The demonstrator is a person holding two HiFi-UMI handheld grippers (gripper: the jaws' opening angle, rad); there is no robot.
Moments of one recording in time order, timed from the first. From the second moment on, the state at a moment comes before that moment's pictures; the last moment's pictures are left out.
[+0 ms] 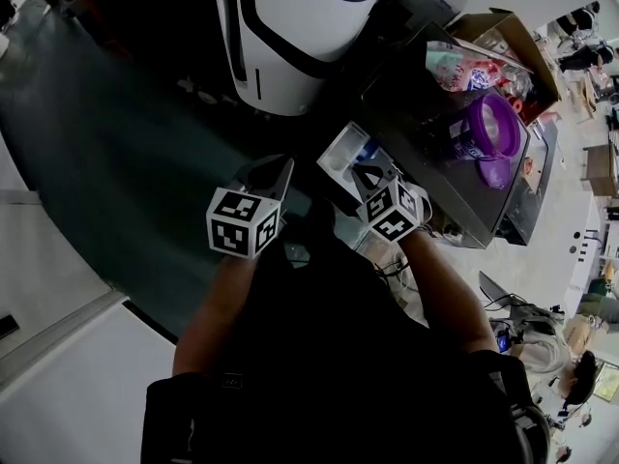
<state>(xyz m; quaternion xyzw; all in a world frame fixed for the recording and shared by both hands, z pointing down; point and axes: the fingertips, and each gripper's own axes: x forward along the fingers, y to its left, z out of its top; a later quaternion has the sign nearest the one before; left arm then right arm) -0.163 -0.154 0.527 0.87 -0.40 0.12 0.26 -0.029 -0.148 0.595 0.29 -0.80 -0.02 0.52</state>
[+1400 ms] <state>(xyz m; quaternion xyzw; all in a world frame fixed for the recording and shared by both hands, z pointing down) -0.156 -0.152 0.523 0.87 -0.40 0.12 0.26 -0.027 -0.145 0.606 0.24 -0.76 -0.11 0.59</state>
